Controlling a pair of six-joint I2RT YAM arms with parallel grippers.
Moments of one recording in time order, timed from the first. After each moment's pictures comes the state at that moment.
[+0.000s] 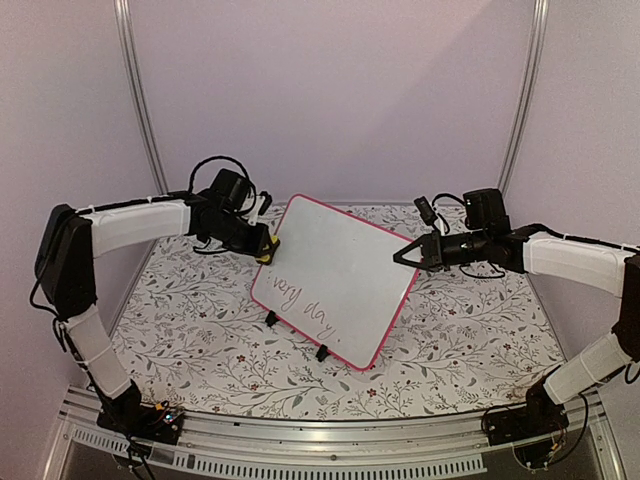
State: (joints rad) left arm -0.53 1.75 1.34 -0.47 0.08 -0.20; right arm 0.45 1.43 0.92 -0.09 -0.78 0.43
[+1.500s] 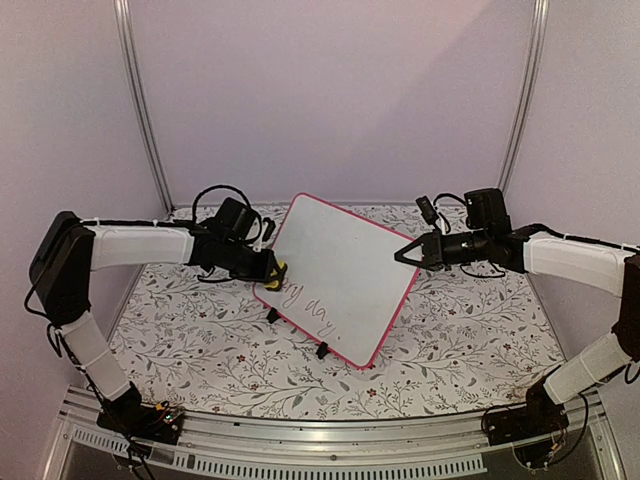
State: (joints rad) left arm -0.60 1.73 1.11 -0.29 0.12 -0.38; right arm 0.45 1.43 0.92 -0.08 -0.77 0.45
